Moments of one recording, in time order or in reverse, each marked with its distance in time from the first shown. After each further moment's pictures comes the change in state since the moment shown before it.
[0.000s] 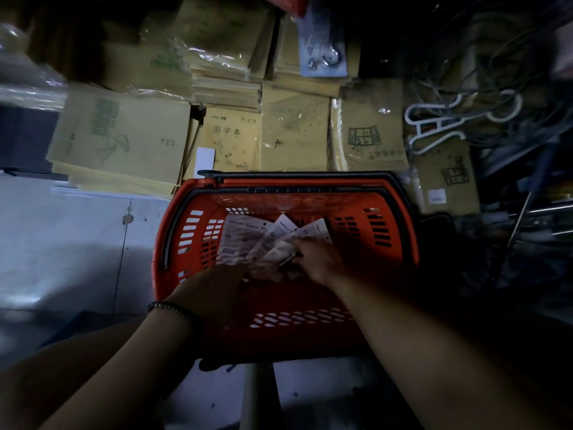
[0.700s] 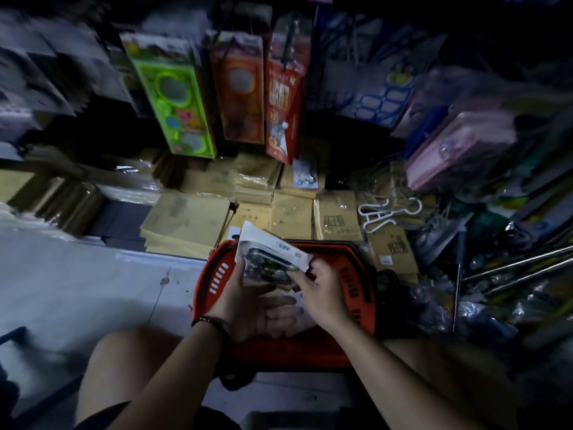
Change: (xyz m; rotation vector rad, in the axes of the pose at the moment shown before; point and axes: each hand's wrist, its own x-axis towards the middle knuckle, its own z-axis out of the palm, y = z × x) left_hand -0.109 0.116 -0.010 -1.908 -0.056 -0.059; right_hand -0.216 -0.135 -0.140 0.870 0.598 -0.184
